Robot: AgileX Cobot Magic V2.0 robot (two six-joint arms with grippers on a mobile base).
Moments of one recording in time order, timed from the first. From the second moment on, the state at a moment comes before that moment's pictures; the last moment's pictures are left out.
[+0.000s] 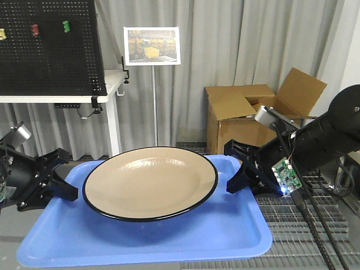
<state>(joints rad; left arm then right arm) 0.01 1.62 -1.43 -0.73 1.08 0.13 0.21 1.71 -1.61 0.52 1.07 0.11</state>
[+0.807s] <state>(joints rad) 0.01 1.62 -1.43 -0.73 1.08 0.13 0.21 1.71 -1.61 0.52 1.07 0.11</state>
